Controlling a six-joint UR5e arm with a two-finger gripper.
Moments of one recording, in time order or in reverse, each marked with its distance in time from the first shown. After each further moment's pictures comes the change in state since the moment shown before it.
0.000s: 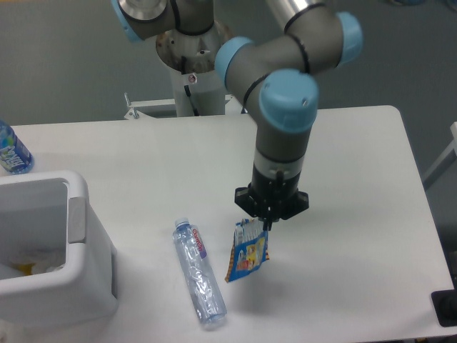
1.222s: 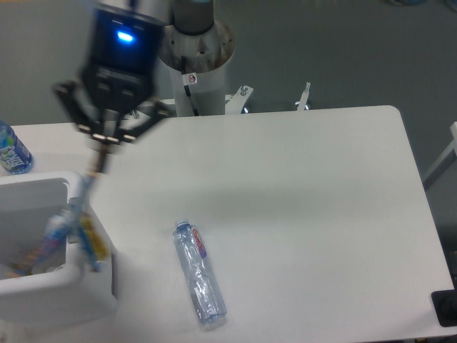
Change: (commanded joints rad) arm -0.397 0.252 0.013 0.137 -0.148 -0.356
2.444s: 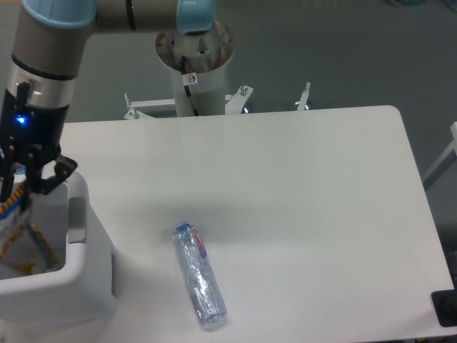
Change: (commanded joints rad) arm -0.022 -0.124 -0.084 0.005 0.011 0.075
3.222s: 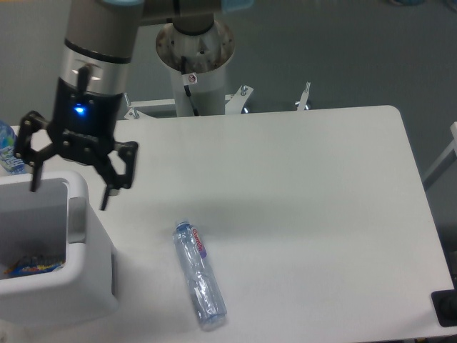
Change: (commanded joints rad) arm 0.176 0.009 -0.008 -0.002 0.071 -0.026
